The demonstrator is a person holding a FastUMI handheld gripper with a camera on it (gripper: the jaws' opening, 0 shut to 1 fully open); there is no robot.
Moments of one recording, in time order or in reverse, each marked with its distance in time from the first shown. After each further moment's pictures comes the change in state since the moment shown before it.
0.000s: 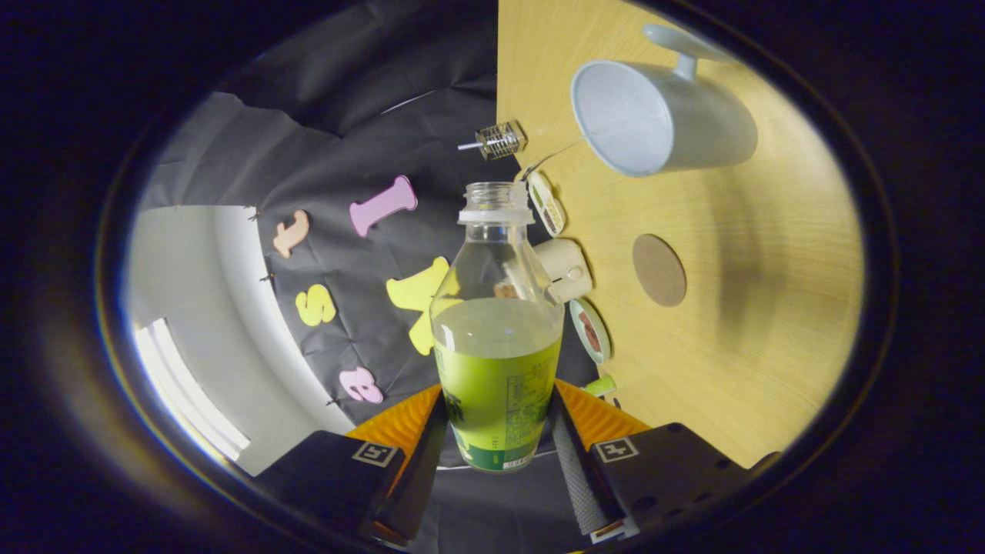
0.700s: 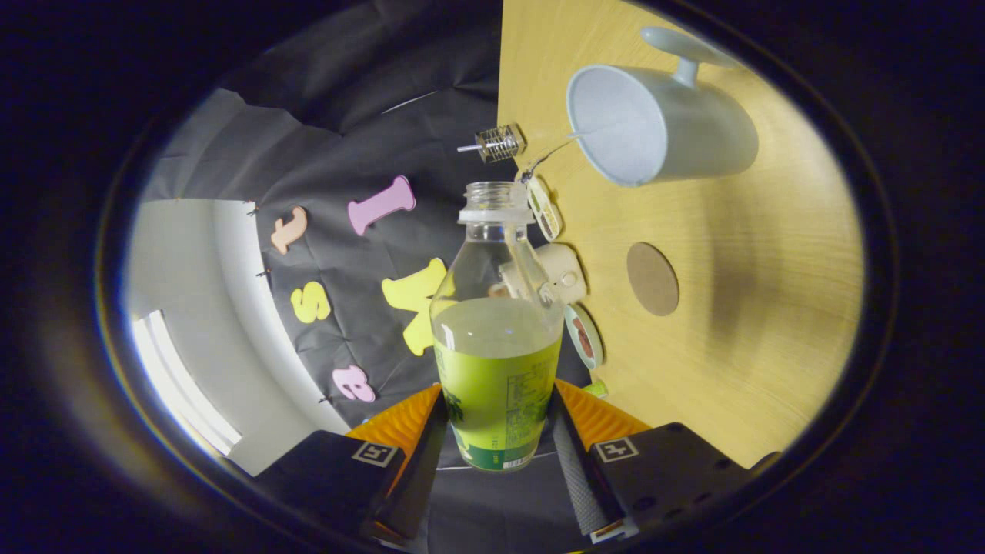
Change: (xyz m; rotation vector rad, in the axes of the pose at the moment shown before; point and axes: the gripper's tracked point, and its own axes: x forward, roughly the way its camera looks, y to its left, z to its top) arm 0.000 -0.008 0.004 -0.033 -0.006 -0.014
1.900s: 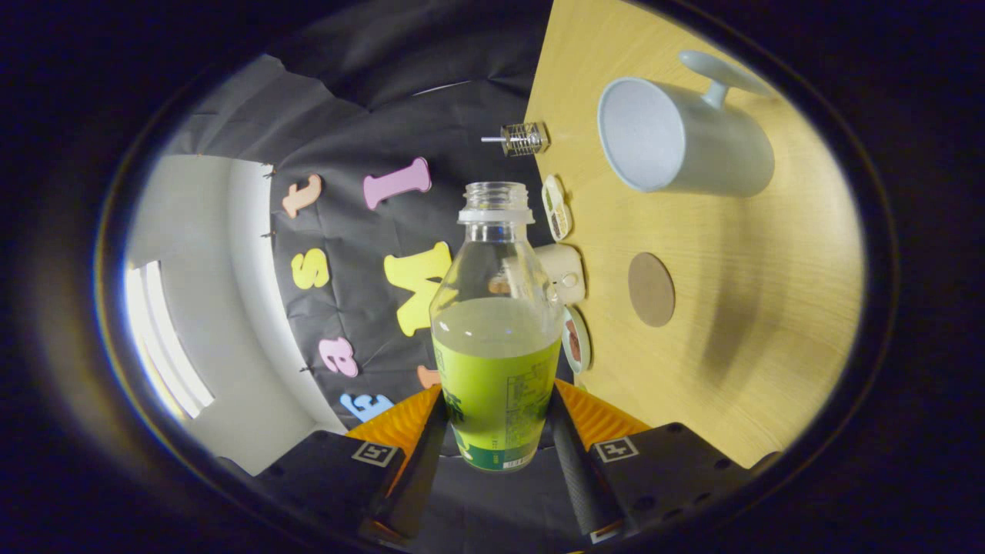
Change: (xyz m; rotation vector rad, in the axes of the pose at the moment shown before) arm -0.009 -0.009 -0.007 -0.146 0.024 -0.027
